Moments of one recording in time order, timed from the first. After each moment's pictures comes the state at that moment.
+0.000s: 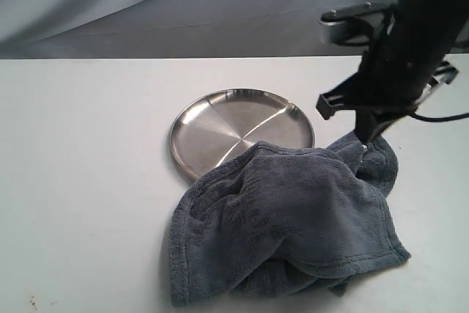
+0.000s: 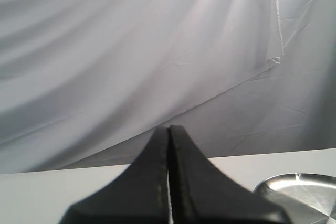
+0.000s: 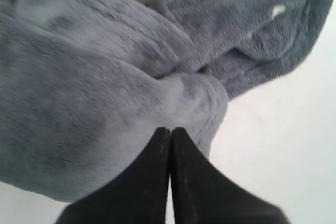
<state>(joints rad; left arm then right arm) -0.08 0.00 0.00 0.35 -0.07 -0.33 0.36 1.70 -1.37 0.03 1.22 -0.03</state>
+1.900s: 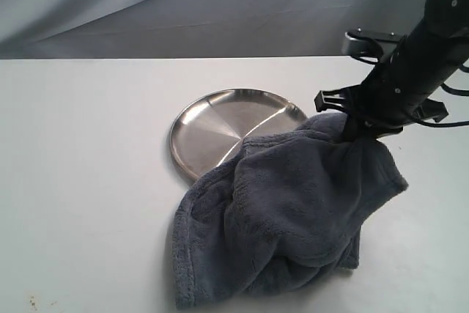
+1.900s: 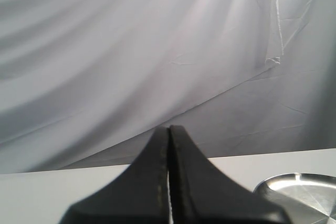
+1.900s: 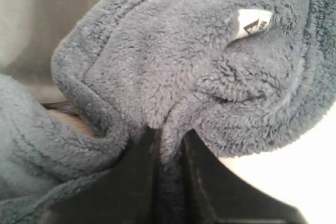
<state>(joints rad) -0.08 0.00 0.00 0.35 -0.07 -0.33 0.24 1.77 -1.24 0.21 0.89 0.05</state>
